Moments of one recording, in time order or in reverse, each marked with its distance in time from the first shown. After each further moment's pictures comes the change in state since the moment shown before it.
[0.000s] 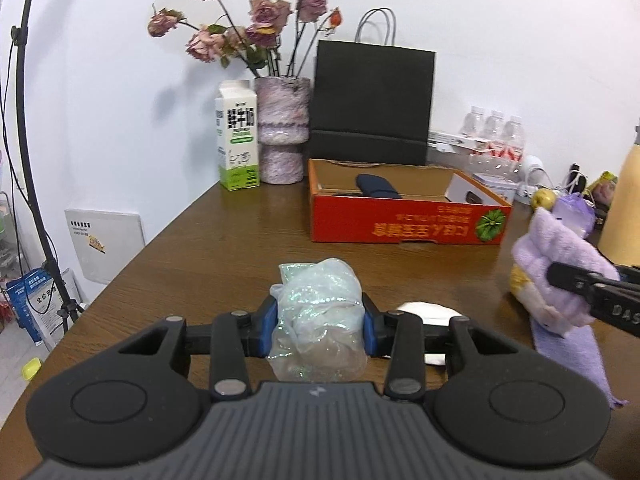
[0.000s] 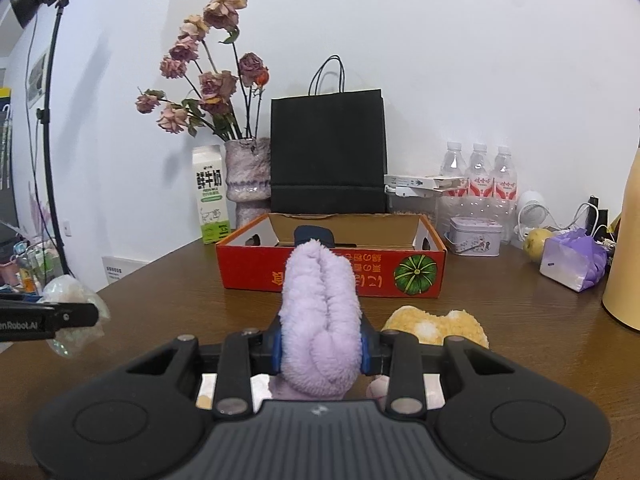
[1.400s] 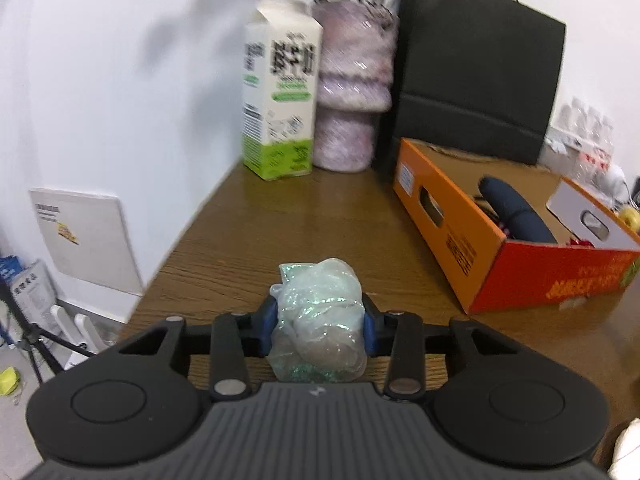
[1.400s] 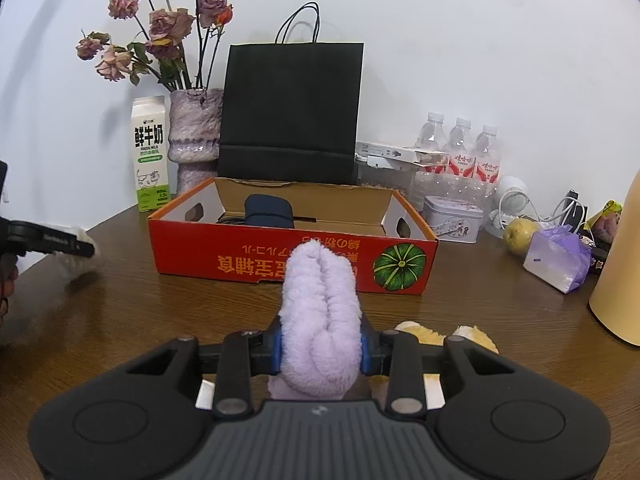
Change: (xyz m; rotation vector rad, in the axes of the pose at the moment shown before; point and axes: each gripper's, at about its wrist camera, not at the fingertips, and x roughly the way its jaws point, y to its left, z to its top) left arm 0.233 0.144 0.067 -0.053 0.110 -0.031; right arm 0.096 0.018 0.017 -0.033 0.117 -0.199
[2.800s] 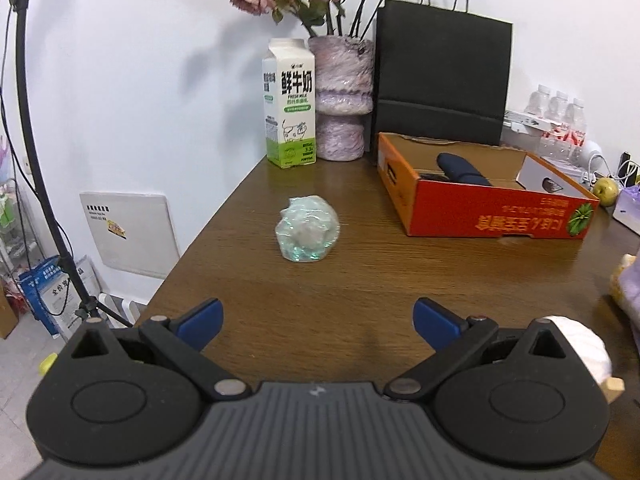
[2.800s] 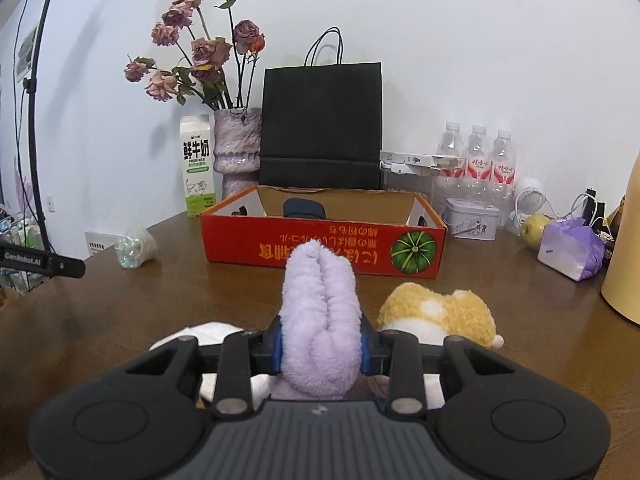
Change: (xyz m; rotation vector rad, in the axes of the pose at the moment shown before) left arm -0.131 -0.041 -0.061 0.042 -0.016 0.088; right arm -0.057 -0.021 -0.035 0.003 -0.057 0.138
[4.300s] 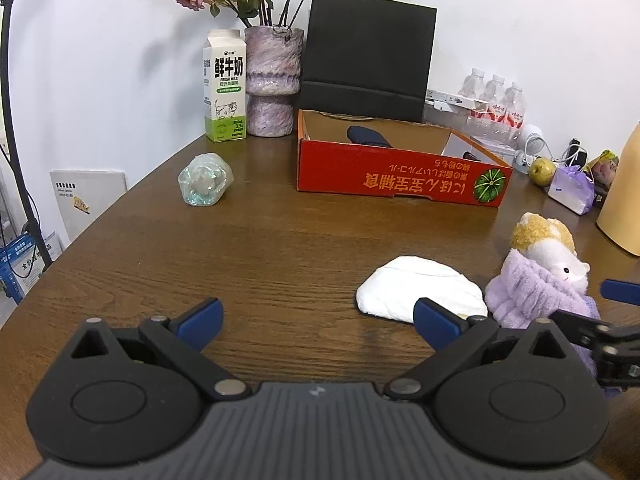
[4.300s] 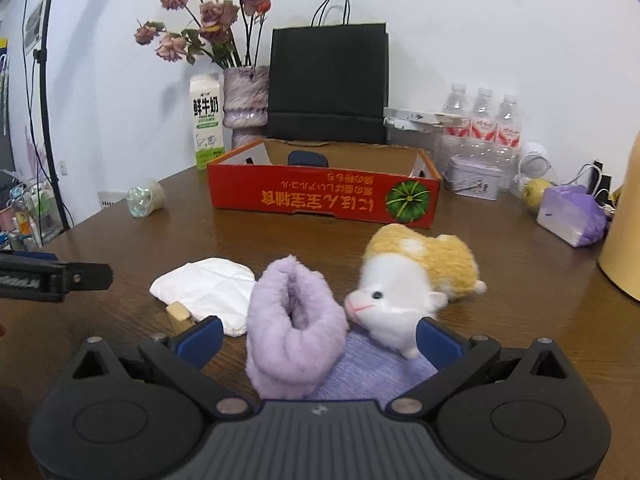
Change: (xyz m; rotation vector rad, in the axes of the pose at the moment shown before) left arm -0.062 -0.100 -0.053 -0.017 0.019 -0.084; right arm -0.016 -0.017 -0.020 -0.025 0.135 0.045
